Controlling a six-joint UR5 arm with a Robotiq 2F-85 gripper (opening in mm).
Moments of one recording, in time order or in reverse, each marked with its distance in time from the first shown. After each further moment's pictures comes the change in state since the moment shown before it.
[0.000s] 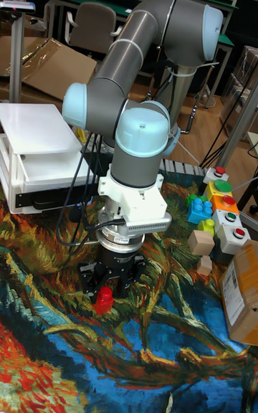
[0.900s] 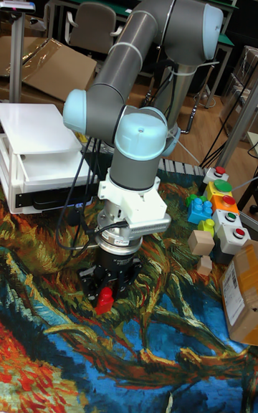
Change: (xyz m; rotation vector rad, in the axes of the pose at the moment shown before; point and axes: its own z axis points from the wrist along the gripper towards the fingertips) arm 0.001 -0.005 0.011 0.030 -0.027 -0.077
